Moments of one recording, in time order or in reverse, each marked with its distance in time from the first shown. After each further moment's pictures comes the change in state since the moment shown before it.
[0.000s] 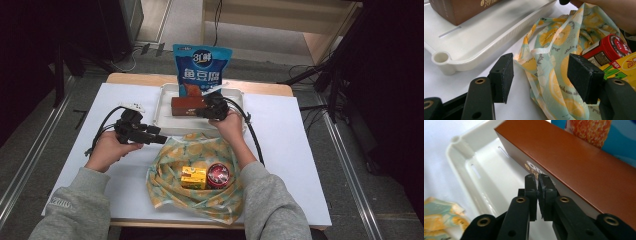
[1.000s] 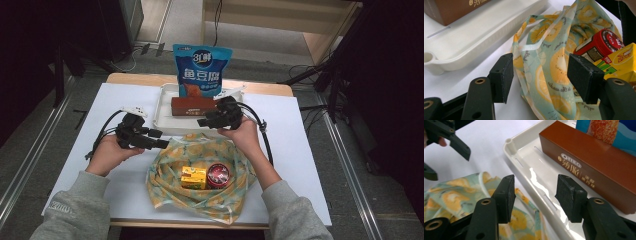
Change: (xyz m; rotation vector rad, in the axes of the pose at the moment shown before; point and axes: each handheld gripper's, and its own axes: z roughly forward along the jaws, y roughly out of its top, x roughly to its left) left arm -0.020 -0.003 0.000 0.012 0.000 0.031; right arm 0.031 -0.015 -0.073 -0.038 0.114 -0.003
